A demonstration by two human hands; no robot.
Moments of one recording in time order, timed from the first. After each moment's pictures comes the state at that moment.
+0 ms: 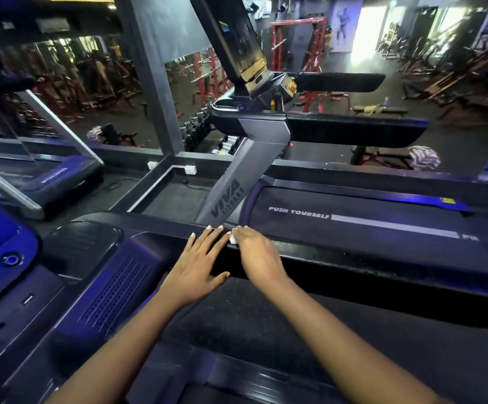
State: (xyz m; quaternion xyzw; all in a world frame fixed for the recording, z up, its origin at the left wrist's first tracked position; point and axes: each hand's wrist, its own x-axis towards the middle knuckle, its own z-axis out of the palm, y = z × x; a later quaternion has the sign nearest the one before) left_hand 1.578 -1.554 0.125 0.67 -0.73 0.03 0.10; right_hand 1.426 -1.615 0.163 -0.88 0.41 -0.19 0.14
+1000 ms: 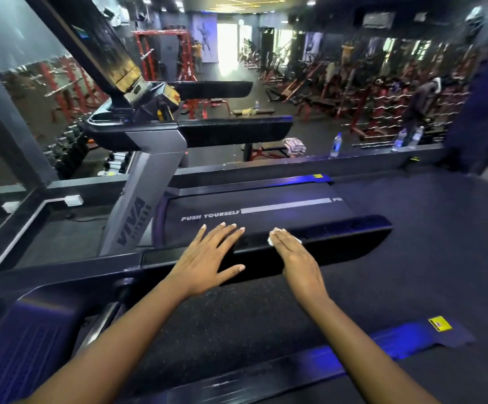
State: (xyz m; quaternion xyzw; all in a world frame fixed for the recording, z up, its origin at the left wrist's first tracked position) left_hand 1.479 -1.622 0.145 0.45 -0.89 0.01 0.08; right_hand 1.262 -1.589 0.133 -0.75 0.61 -0.25 0.02
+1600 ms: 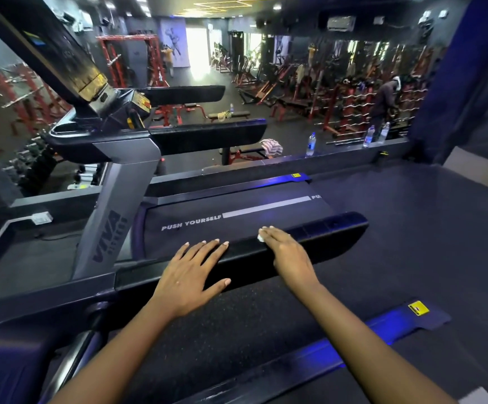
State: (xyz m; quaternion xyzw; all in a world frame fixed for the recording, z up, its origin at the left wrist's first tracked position) left_hand 1.474 -1.621 0.130 0.45 -0.88 0.09 0.09; right_hand 1.244 -1.608 0.145 -0.74 0.63 -0.25 0.05
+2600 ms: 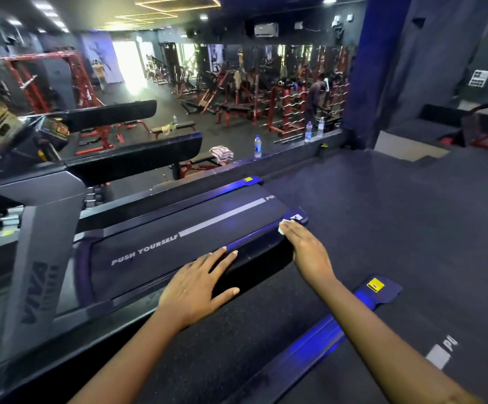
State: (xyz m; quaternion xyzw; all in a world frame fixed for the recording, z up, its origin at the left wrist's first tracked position) left_hand 1.347 -1.661 0.141 0.33 -0.94 0.01 0.08; right_hand 1.097 -1.607 0.139 -0.61 0.74 -0.29 -0.02
